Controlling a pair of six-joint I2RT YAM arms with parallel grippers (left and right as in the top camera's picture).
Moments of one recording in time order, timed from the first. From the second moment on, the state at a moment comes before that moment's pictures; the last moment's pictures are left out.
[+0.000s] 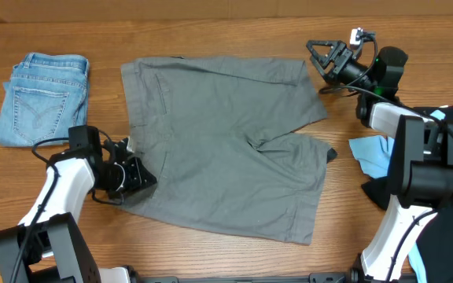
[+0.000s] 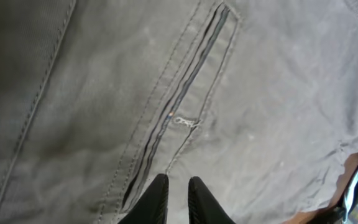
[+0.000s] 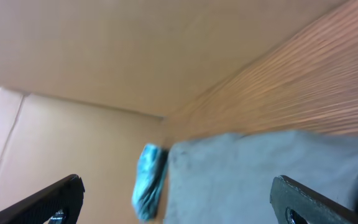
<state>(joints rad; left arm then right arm) 0.24 1.56 0.81 -0.80 0.55 -0.05 -0.12 2.15 1.24 0.74 -1.01 1.00</state>
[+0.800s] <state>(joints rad) 0.24 1.01 1.10 -0.99 0.35 0.01 0.27 1.39 1.44 -0.57 0.00 0.41</state>
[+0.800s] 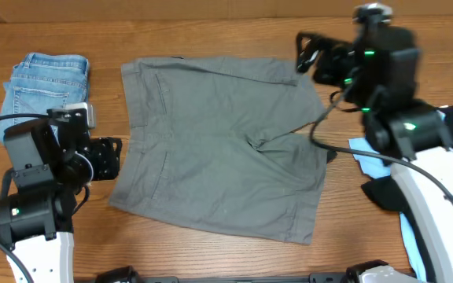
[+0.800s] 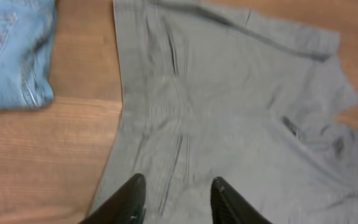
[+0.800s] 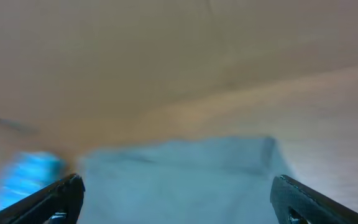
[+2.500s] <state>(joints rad) 0.26 1.47 0.64 -0.72 0.21 -0.39 0.05 1.52 0.67 -0.85 -0.33 0.78</state>
